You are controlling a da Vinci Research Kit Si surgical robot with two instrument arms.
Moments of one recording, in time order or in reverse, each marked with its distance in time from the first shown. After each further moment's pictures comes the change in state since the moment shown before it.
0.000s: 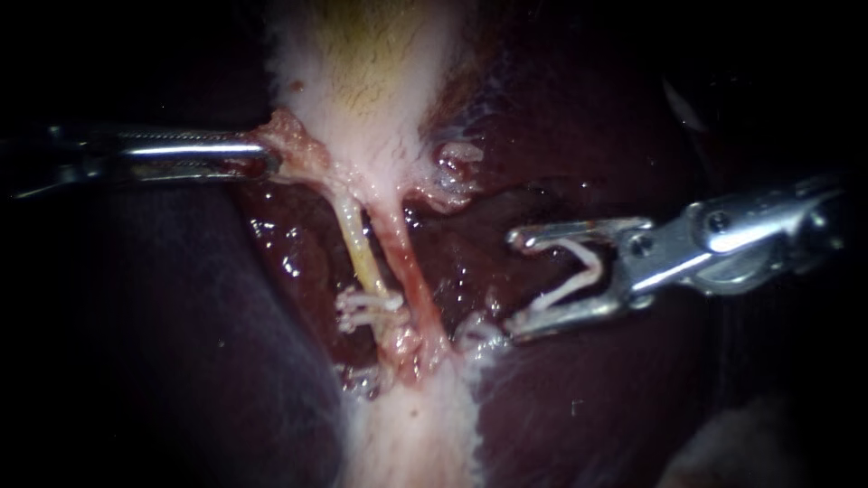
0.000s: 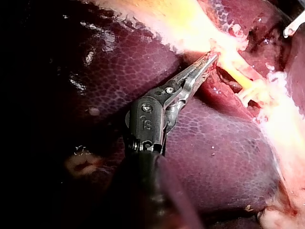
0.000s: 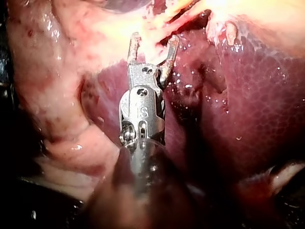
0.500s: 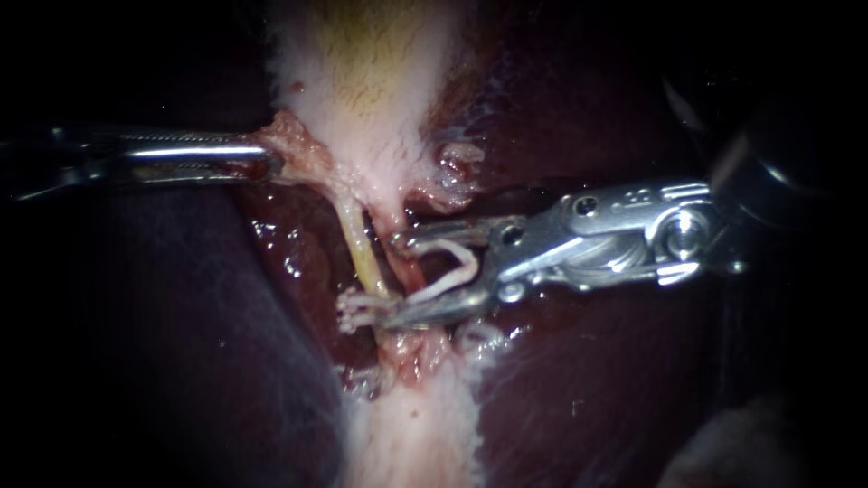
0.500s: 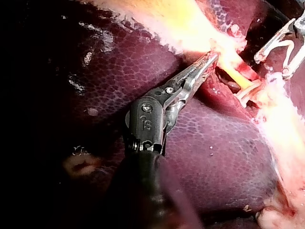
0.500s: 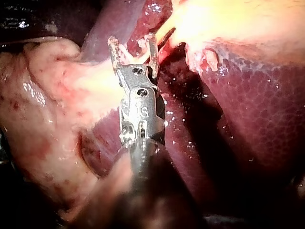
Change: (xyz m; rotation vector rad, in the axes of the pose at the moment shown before) right arm 0.003 0.002 0.008 0.041 0.007 0.144; left arm 0.000 0.001 0.000 0.004 0.002 0.002
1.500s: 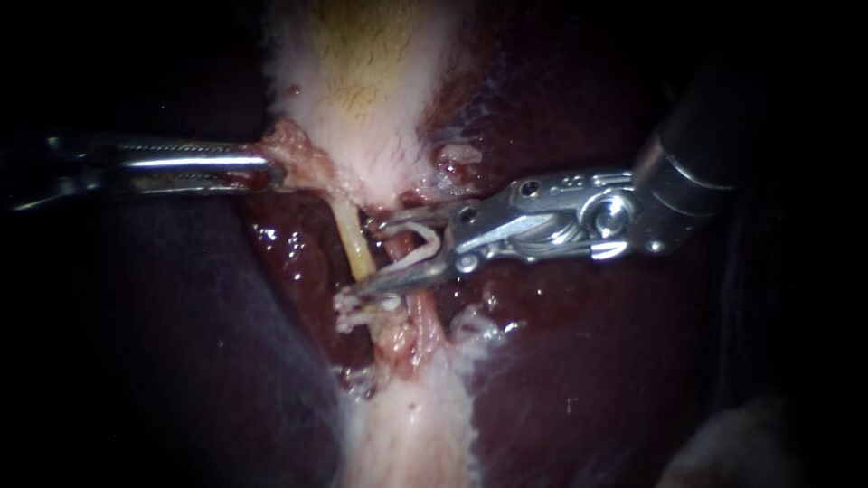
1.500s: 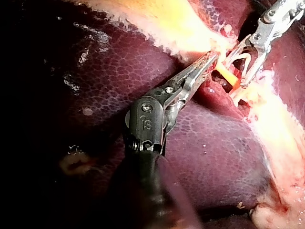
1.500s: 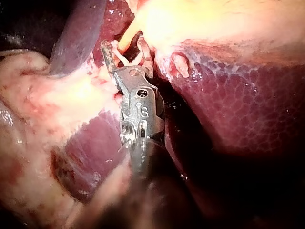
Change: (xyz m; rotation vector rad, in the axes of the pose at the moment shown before) right arm -0.004 0.008 0.005 0.007 0.019 0.058; left arm 0.001 0.002 0.000 -0.001 0.006 0.010
